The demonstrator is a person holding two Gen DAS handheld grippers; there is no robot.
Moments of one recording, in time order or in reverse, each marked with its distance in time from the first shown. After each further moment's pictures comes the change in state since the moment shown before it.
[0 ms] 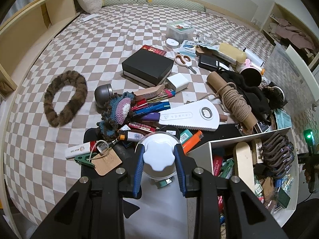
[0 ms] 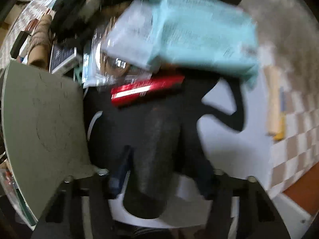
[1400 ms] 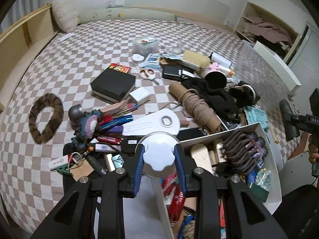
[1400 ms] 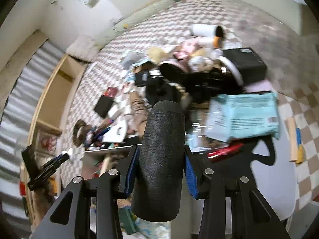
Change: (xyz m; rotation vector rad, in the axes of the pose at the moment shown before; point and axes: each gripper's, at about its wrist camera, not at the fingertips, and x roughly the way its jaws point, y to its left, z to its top) left arm -0.039 -0.056 -0.002 0.114 -0.086 -0.141; right arm -0.156 0.033 -0.022 0.030 -0.476 0.490
